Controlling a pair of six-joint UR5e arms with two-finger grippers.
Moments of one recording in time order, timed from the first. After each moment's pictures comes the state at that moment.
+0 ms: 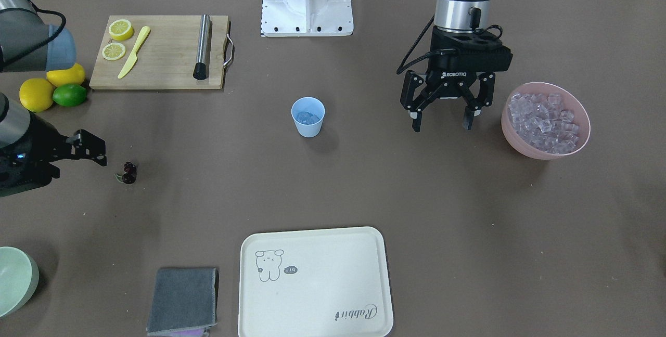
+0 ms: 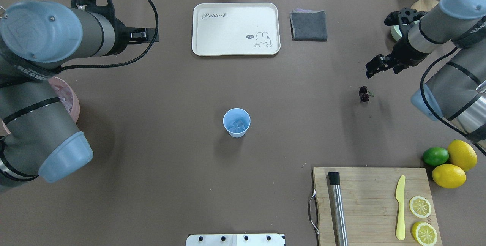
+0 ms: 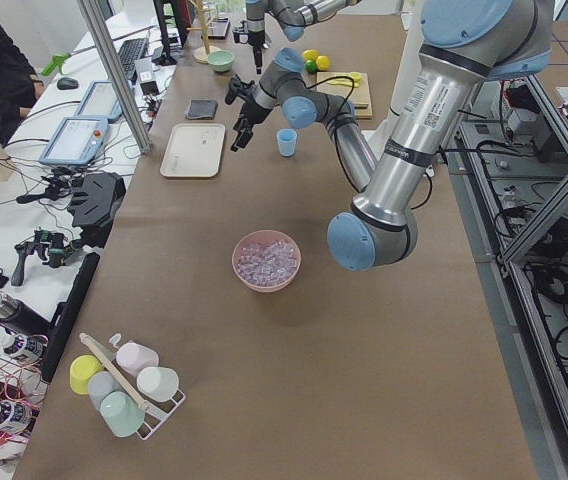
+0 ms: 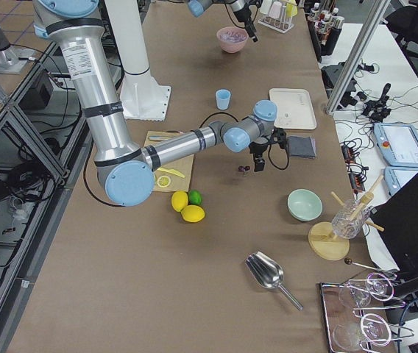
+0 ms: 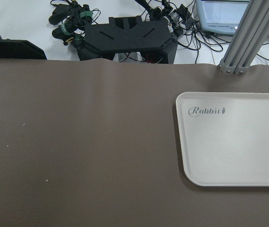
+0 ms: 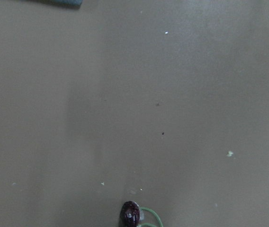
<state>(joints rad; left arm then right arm) -0.75 -2.04 -2.01 -1.62 -1.55 -1.11 0.97 -1.28 1.57 -1.26 2.20 0.65</state>
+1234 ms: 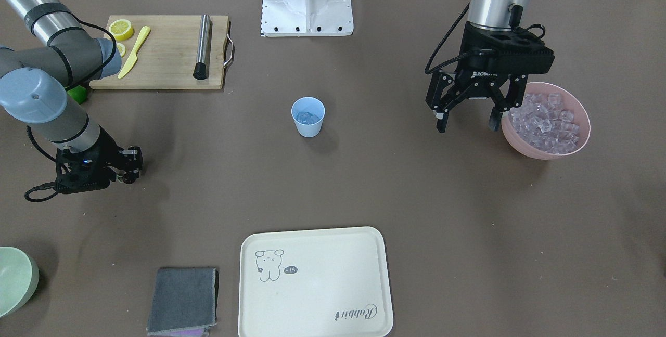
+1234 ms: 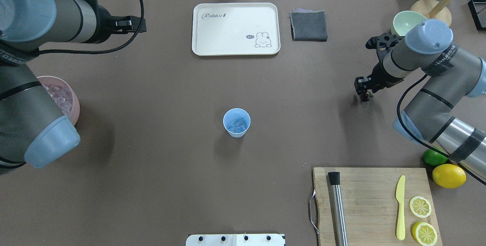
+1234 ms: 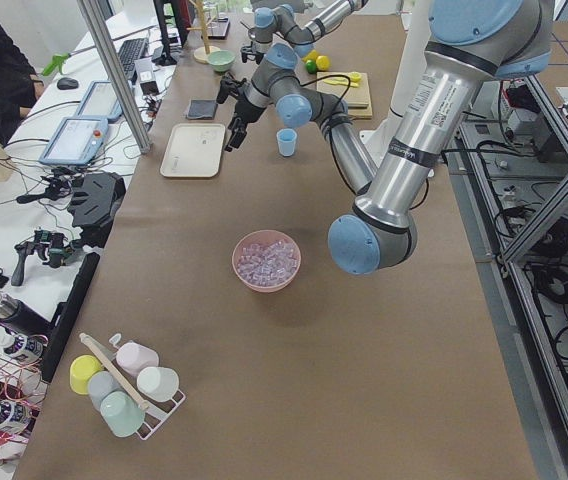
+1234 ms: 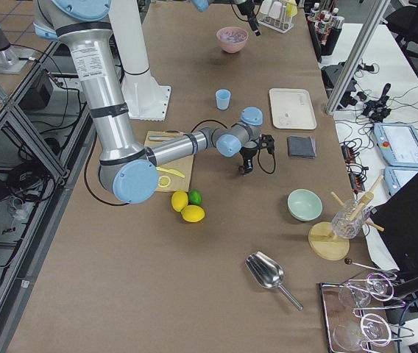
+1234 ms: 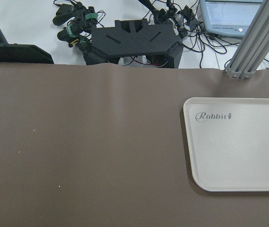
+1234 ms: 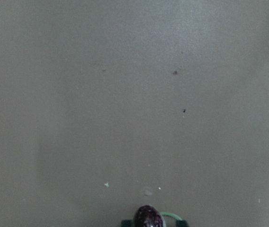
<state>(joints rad) -0.81 -2.03 -2.02 -1.62 -1.62 -1.08 0.87 -1.29 1.54 -1.21 2.08 0.77</state>
